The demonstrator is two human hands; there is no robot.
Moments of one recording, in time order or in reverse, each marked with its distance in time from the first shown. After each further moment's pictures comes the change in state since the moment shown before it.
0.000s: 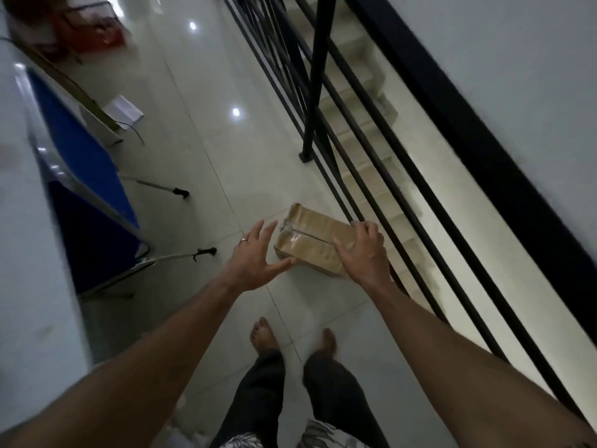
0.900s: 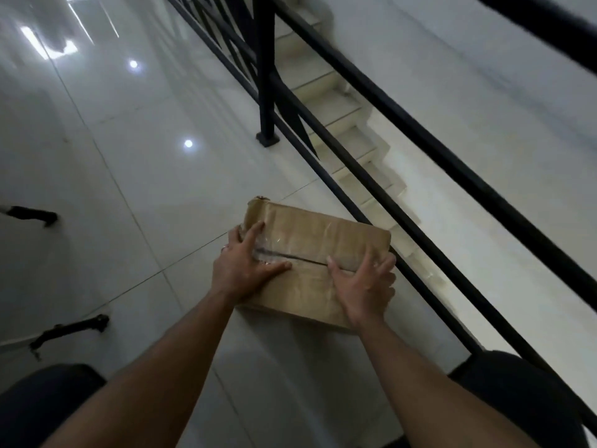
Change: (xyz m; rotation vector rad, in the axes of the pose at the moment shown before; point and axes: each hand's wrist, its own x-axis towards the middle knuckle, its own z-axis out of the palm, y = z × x) left_hand 0.402 -0.235 0.356 -0.005 0.218 -0.003; right_hand 0.193 0.259 0.439 -0.053 0.261 0.505
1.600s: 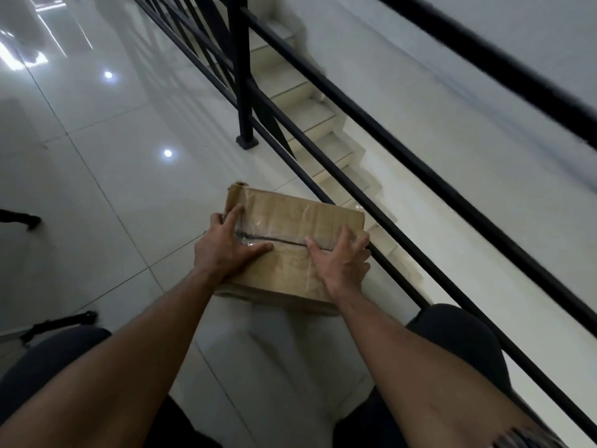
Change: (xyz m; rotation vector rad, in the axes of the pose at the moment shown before) left_hand -0.018 0.022 -0.029 0.073 0.045 0.060; right_hand -0.011 -0.008 -0.028 0.074 0.016 -0.018
